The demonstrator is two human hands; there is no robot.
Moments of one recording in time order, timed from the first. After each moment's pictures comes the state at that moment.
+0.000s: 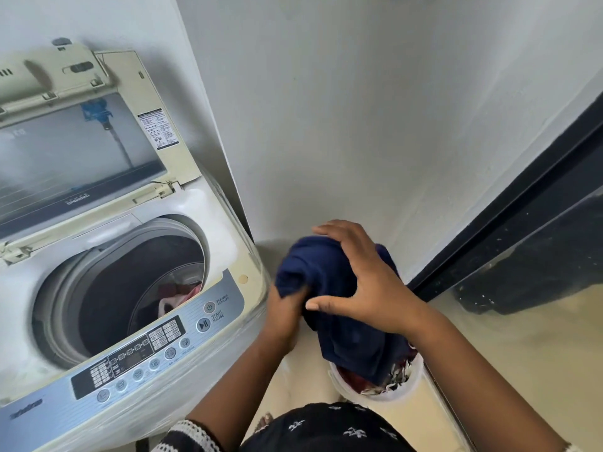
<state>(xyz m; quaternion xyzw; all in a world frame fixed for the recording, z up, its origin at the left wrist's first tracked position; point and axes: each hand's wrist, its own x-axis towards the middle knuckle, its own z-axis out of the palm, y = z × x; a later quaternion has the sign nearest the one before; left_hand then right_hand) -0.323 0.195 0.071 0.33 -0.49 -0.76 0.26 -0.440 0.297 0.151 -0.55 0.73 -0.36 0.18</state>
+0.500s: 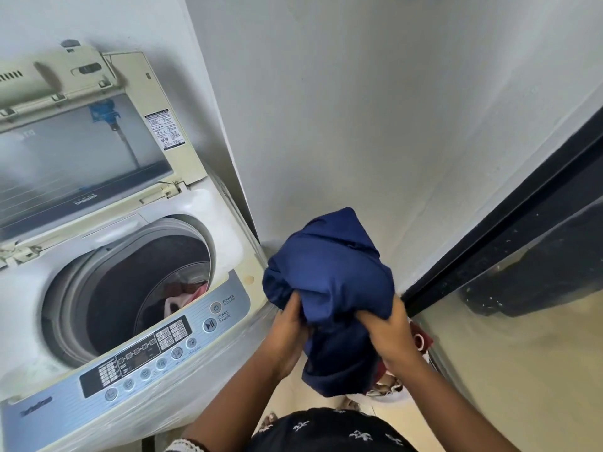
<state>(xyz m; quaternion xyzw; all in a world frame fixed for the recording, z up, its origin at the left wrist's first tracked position) -0.305 0.202 0.068 0.39 -0.36 -0.84 0.10 -0.413 0.326 0.053 -0.14 0.68 -0.66 0.29</state>
